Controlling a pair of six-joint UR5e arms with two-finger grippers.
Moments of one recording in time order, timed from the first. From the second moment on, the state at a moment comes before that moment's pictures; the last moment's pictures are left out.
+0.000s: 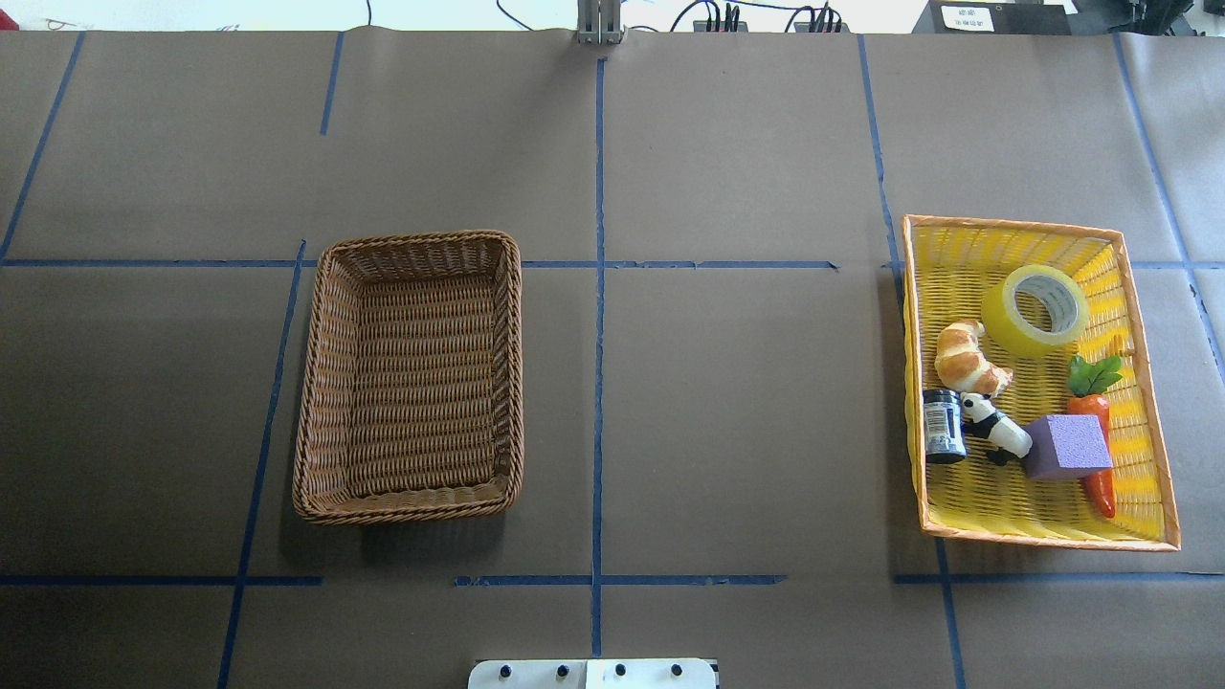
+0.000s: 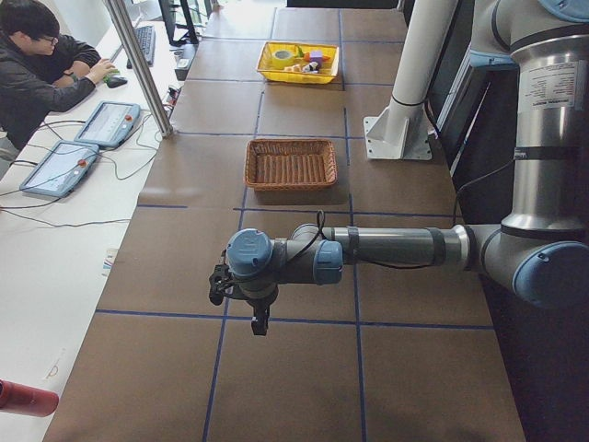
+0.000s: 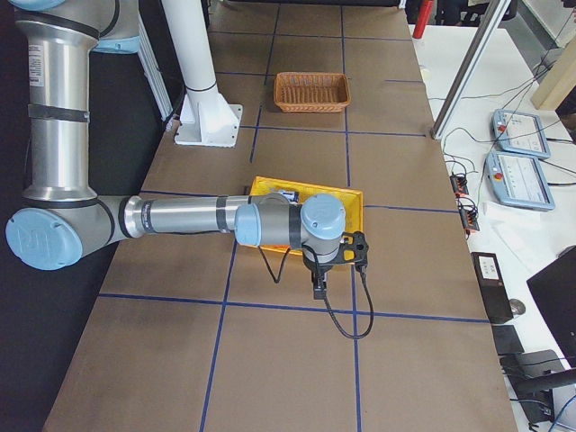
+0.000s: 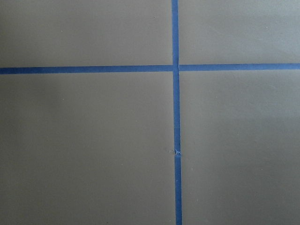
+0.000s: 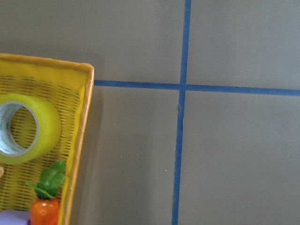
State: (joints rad) left arm -1.59 -1.51 -1.62 -1.57 -2.41 0.04; right arm 1.58 -1.62 1.74 -1.62 2.42 -0.01
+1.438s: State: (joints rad) left arm -1.59 -1.51 -1.64 -1.57 -2.41 0.04; right arm 1.15 -1.50 1.68 -1.28 2.29 0.61
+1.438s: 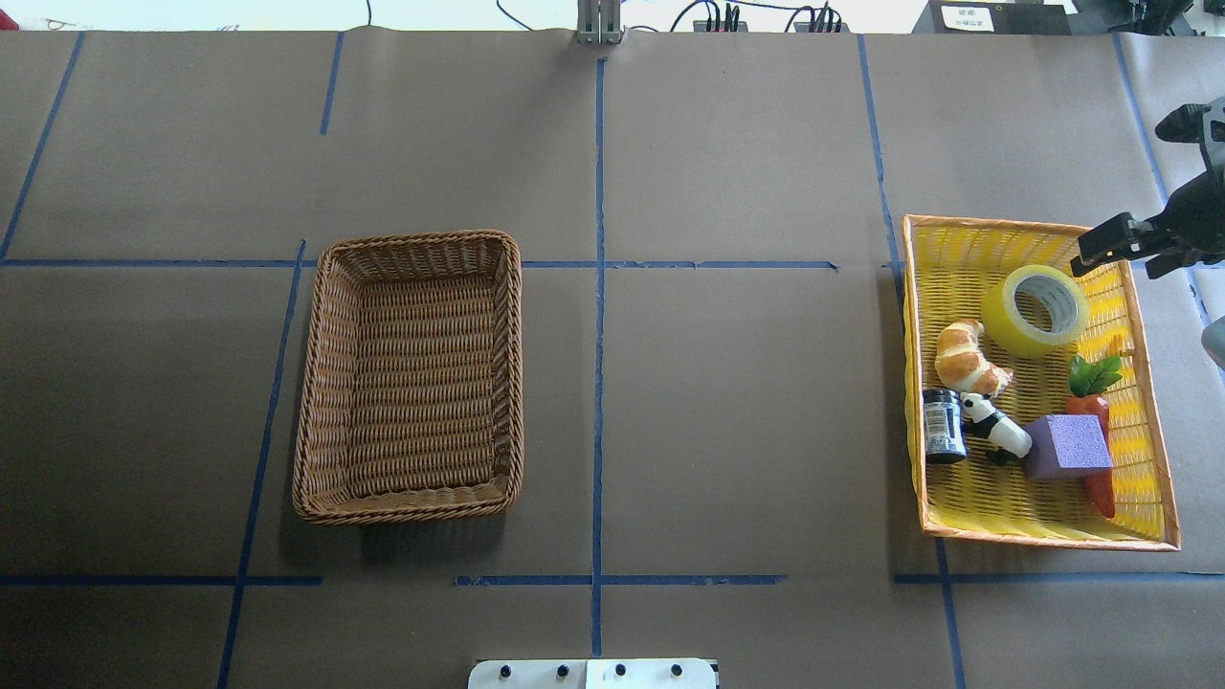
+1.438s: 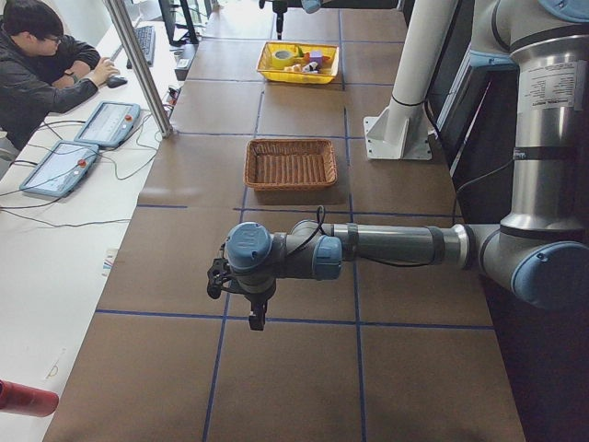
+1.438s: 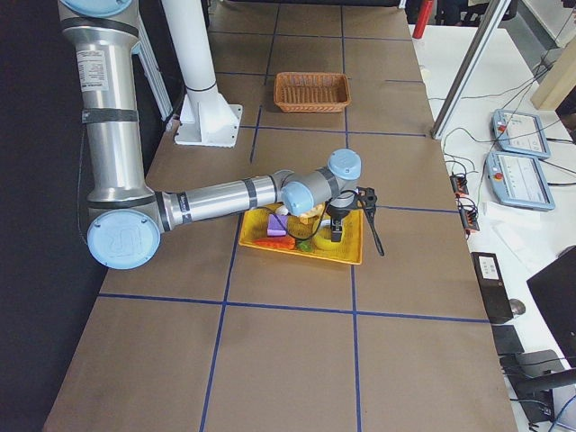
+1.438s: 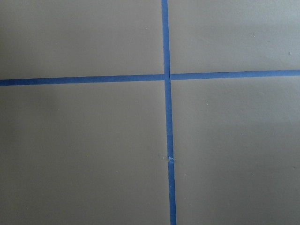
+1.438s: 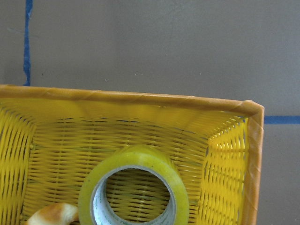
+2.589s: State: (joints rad) left arm -1.59 -1.51 -1.65 -1.58 -2.41 0.04; right arm 1.06 -1.49 1.53 -1.14 2.26 0.63
